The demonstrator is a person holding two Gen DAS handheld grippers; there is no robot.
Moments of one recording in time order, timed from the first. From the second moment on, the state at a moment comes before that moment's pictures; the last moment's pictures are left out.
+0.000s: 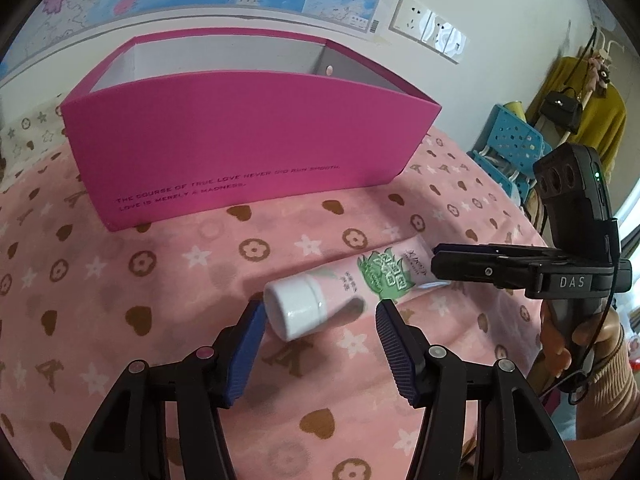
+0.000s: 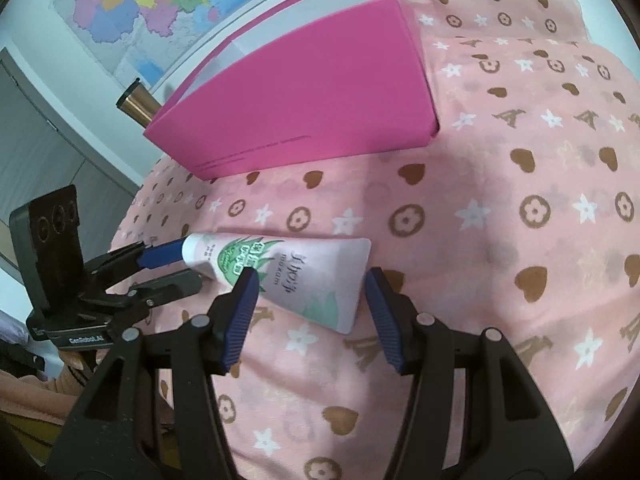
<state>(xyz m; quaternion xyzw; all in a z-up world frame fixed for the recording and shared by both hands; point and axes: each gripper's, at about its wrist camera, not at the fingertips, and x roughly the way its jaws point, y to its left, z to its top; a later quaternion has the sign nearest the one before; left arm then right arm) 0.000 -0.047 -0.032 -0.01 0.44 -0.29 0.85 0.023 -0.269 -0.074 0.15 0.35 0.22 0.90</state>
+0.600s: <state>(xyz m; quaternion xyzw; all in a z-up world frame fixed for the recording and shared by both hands) -0.002 -0.047 -0.028 -0.01 0.44 -0.29 0.85 0.019 -0.266 -0.079 0.15 0.34 0.23 0.90</state>
